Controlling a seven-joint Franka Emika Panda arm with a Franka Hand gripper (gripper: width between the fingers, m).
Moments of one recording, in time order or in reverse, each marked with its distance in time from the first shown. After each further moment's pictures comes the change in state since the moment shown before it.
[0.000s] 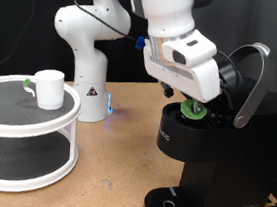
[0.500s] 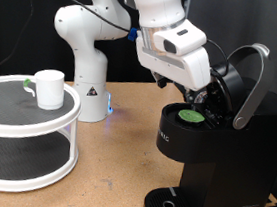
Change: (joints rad) arm -0.007 -0.090 -0.013 -0.062 -0.006 -0.036 -0.016
